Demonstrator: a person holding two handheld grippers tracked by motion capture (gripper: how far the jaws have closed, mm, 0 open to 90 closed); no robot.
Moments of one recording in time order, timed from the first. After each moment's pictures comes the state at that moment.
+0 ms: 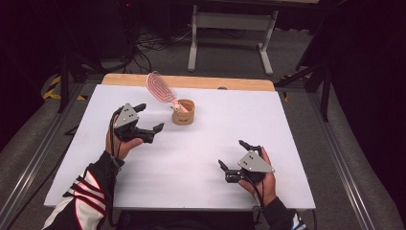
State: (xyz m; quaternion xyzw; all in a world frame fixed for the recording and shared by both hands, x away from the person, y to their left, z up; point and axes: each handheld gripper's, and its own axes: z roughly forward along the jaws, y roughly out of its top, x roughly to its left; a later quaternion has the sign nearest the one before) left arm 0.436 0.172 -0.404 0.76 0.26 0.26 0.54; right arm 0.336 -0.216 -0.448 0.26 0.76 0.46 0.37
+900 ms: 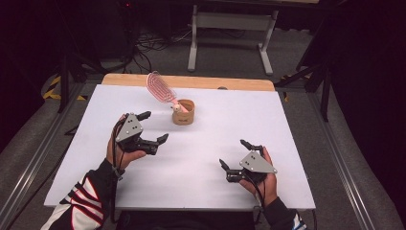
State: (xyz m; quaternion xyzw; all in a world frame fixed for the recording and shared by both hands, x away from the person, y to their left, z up) left arm 0.401 0.159 -0.400 0.77 0.22 0.27 0.54; right arm 0.333 -0.219 -0.444 0.26 0.76 0.47 0.38
